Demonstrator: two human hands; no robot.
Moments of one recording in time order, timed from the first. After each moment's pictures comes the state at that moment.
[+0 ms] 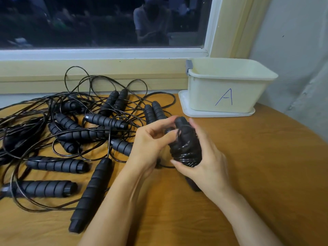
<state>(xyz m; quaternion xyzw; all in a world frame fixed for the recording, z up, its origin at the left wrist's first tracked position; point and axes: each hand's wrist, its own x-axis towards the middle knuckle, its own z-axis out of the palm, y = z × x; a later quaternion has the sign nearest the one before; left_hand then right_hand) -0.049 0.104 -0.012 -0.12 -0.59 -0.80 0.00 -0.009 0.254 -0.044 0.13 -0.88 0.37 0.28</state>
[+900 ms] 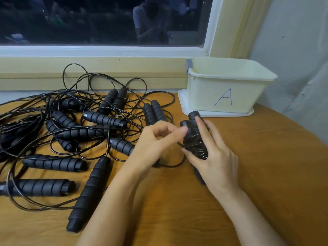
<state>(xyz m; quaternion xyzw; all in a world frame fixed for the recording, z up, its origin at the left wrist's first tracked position) -0.041 0.098 -0.001 -0.17 -0.73 -0.66 -0.01 -0.017 0.266 -0.047 0.08 -0.90 0.21 0.37</state>
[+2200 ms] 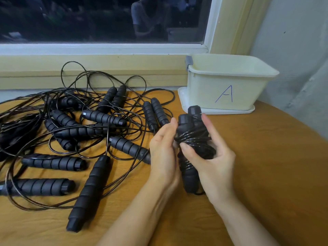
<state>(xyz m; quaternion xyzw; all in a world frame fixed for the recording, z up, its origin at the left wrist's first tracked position) -0.023 0.150 -0.013 0.02 -0.41 -0.91 0.00 -0.001 0.240 -0.041 0.09 -0.68 0.67 0.29</state>
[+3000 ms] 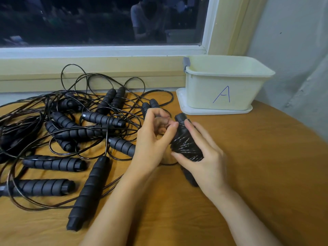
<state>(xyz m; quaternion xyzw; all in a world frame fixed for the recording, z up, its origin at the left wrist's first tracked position) -0.048 0.110 -0.018 -0.19 -0.71 -0.67 0.14 -0.012 0.256 -0.056 0.13 -0.84 0.39 0.35</state>
